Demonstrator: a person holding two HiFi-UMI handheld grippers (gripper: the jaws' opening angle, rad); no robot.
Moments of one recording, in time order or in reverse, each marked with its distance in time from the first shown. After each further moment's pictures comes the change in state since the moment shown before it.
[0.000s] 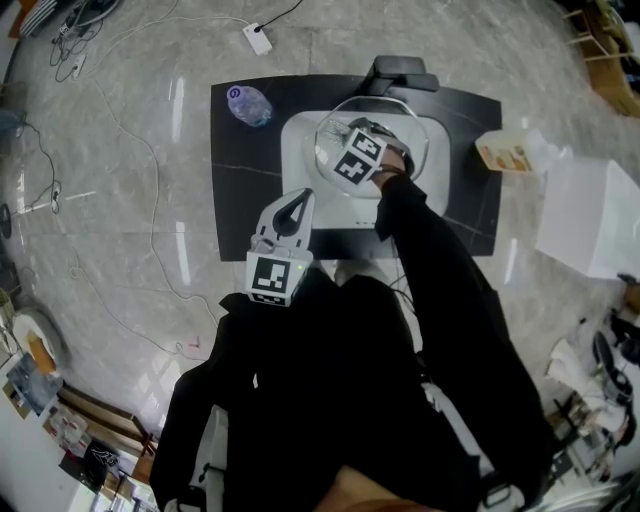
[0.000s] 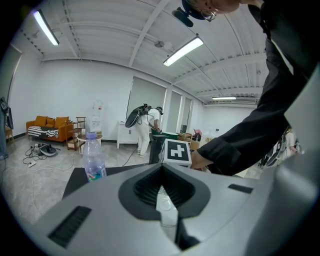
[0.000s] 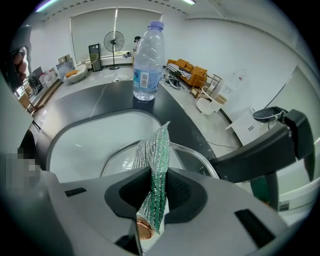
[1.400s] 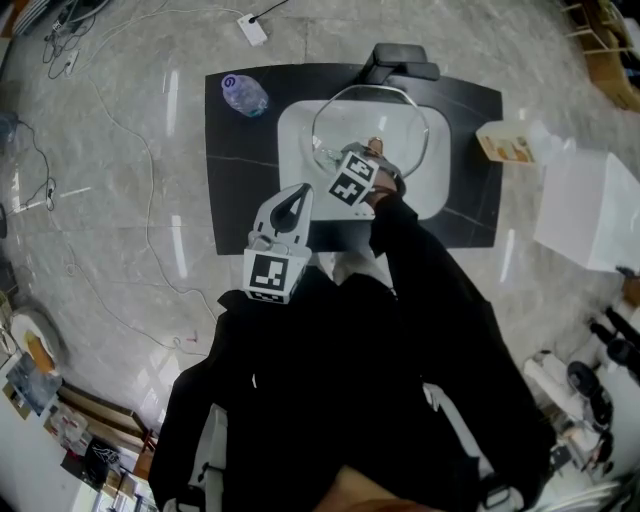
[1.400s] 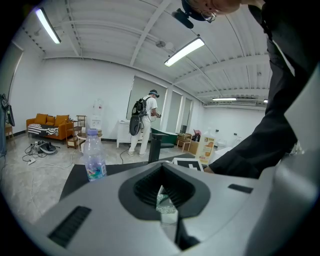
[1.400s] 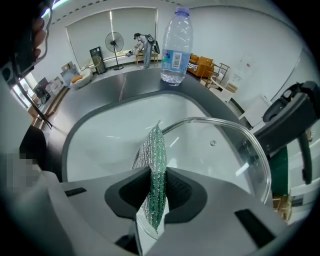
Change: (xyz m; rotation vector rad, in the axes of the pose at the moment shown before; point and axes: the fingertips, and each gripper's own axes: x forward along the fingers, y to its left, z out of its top) left arm -0.004 -0.003 -0.008 -0.017 0.003 -0.005; right arm 0.014 0.090 -0.036 0.050 0.049 0.150
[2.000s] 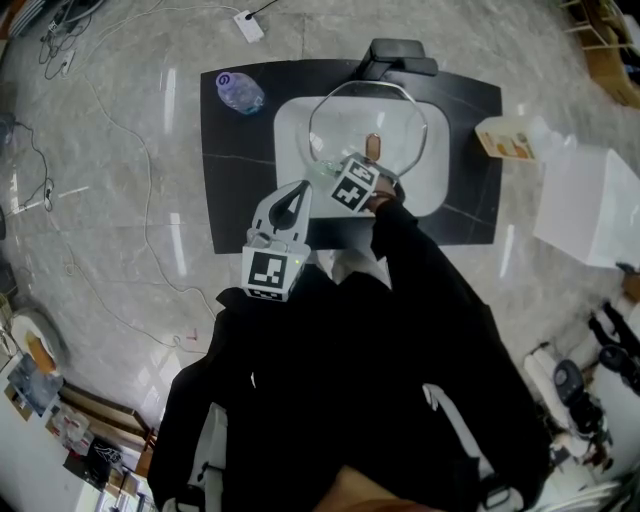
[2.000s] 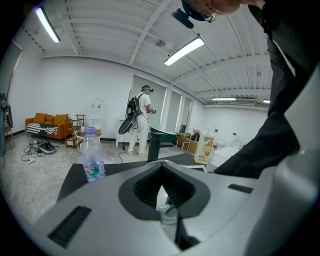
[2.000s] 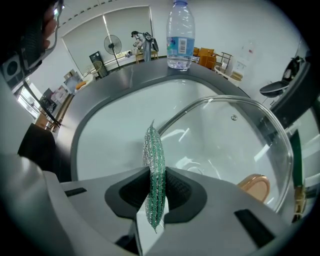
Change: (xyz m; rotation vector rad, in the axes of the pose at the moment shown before) left arm 0.005 -0.002 -0.002 -0.011 0.001 -0.007; right arm 0.010 0.034 -0.026 0.045 0.031 0.120
